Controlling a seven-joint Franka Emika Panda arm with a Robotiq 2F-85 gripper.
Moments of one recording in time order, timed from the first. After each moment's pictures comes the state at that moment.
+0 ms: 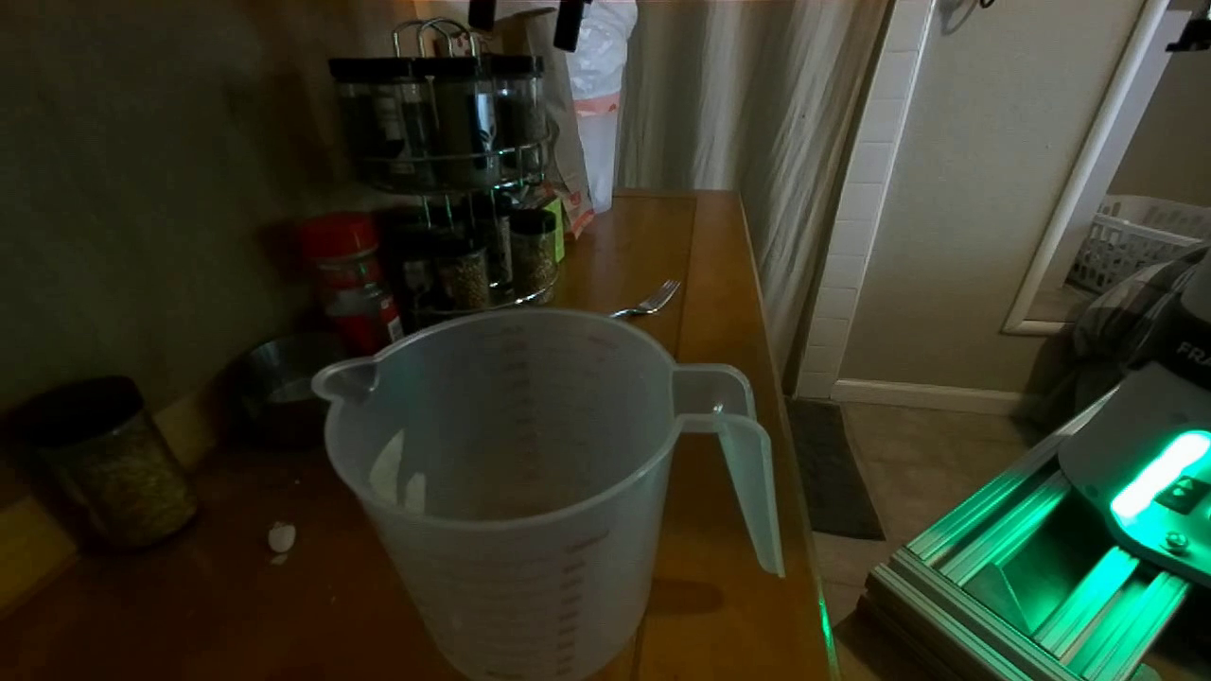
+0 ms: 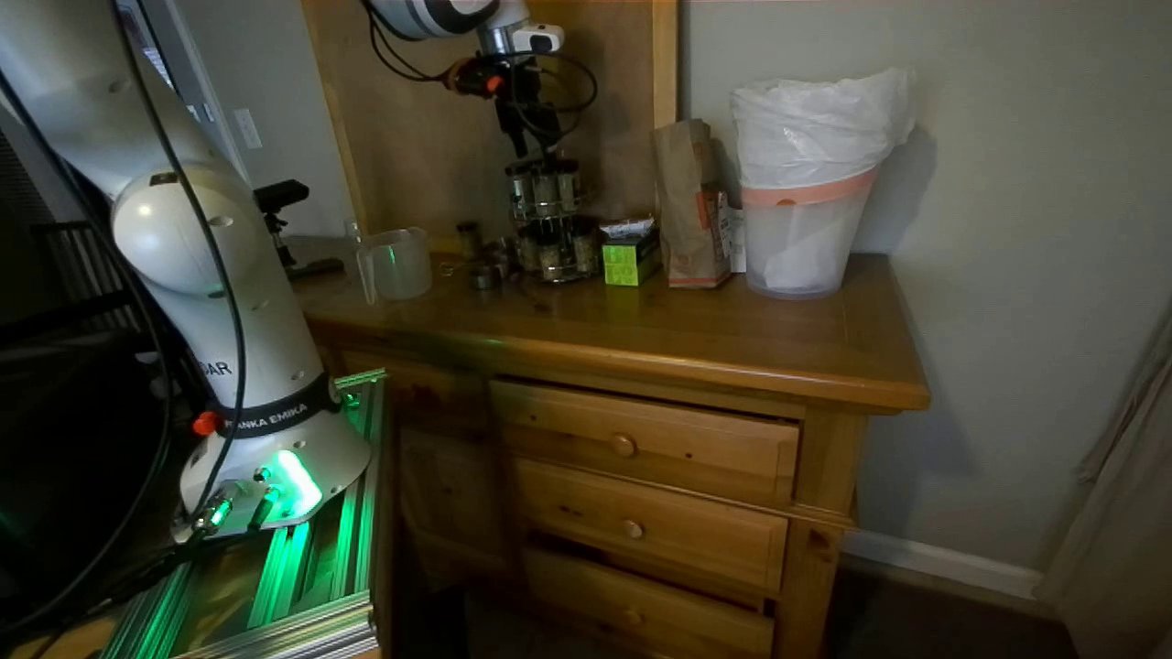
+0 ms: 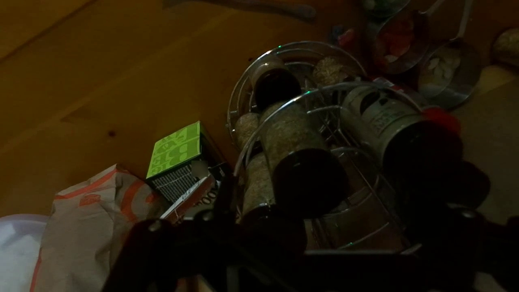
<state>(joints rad) 0.25 -0.27 0.33 -2.33 0.20 2.33 0.13</state>
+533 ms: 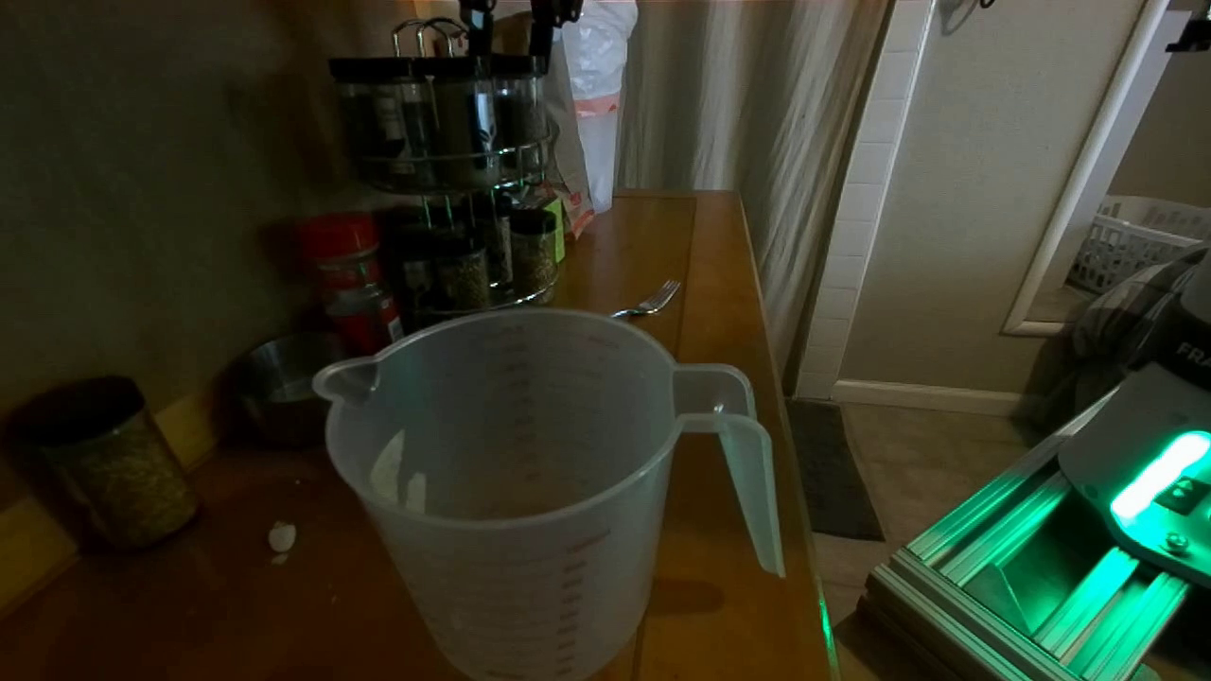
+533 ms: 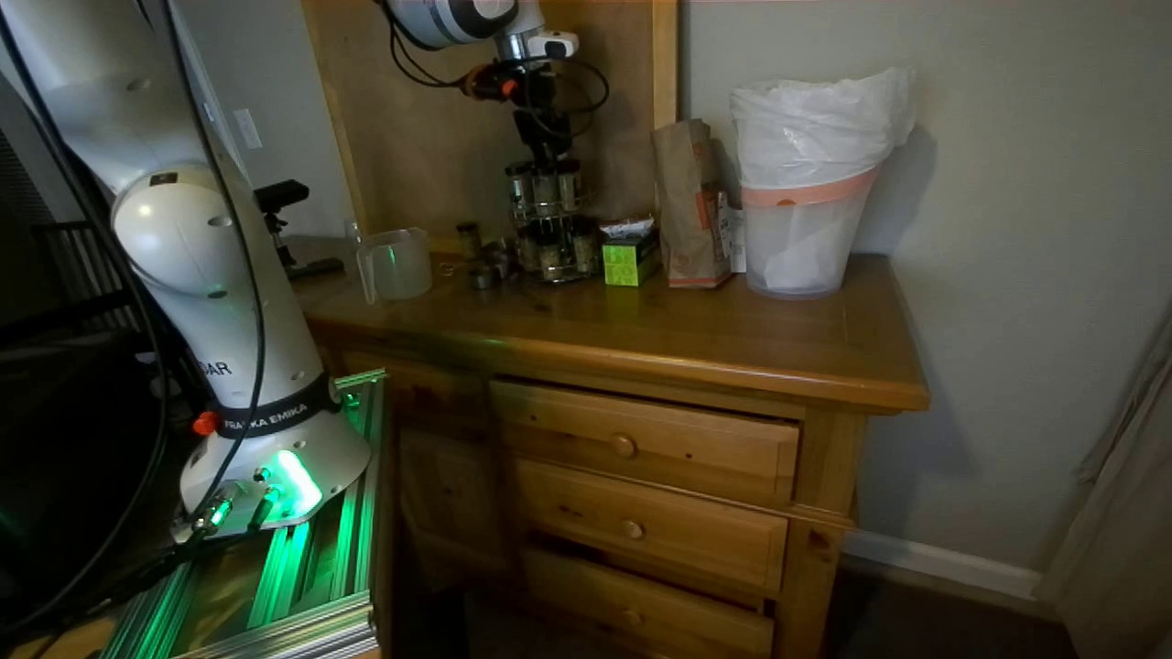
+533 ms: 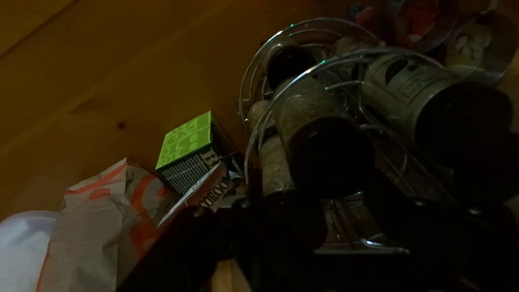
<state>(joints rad) 0.25 -0.17 0.33 -2.25 0.10 2.33 0.23</state>
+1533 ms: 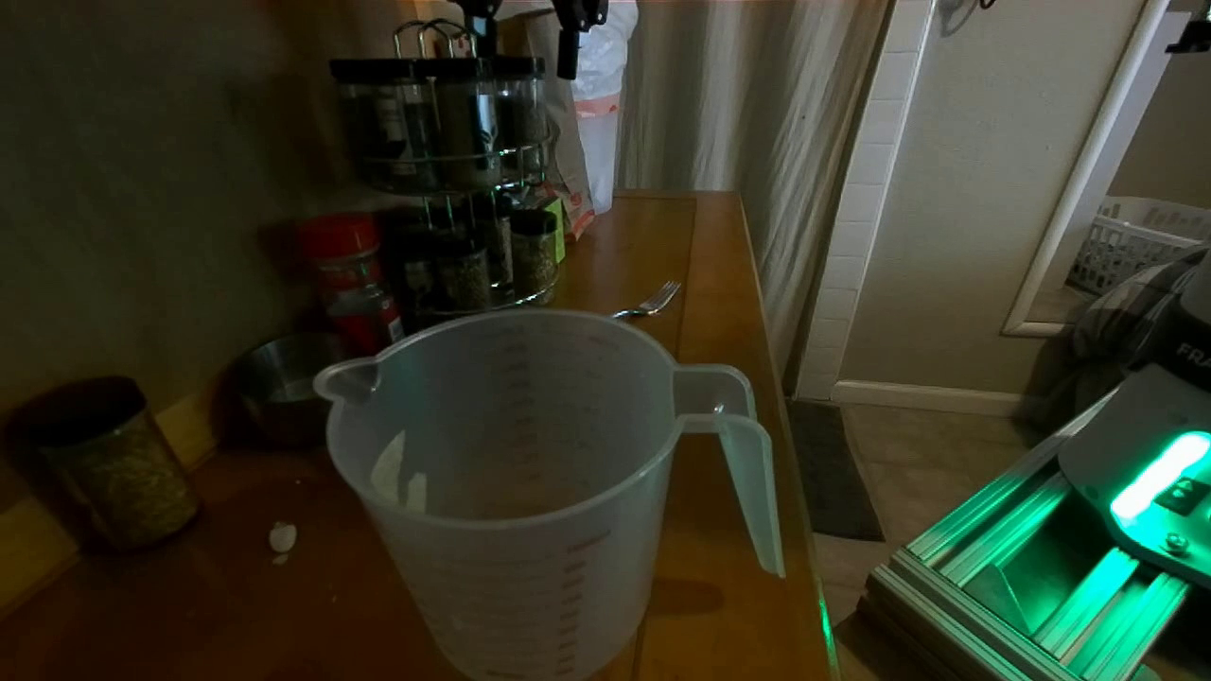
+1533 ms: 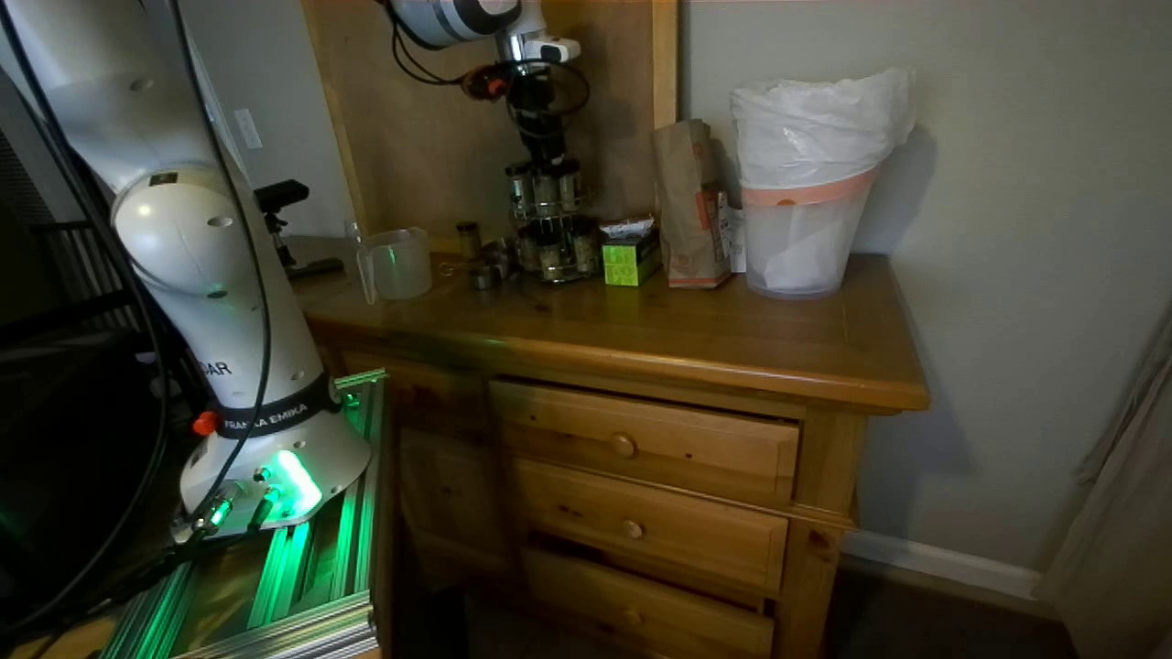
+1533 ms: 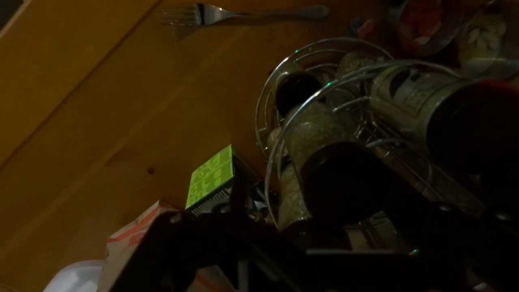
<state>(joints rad) 0.25 -0.15 0.33 -2.23 0.07 2.23 0.42</state>
